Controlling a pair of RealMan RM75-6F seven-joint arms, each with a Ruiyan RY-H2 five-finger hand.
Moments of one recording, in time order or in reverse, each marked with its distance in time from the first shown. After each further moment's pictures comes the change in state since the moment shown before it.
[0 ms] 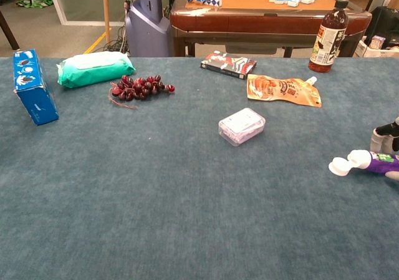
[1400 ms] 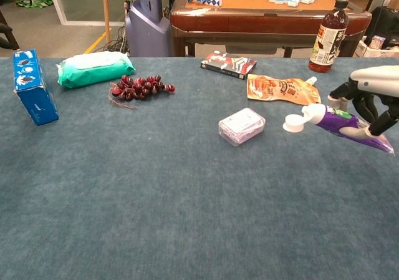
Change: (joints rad) left arm -0.207 0.086 -0.073 -0.036 -0.008 -0.253 -0.227; right arm 0.159 0.195 0.052 -0.304 -0.055 -0.096 0.060
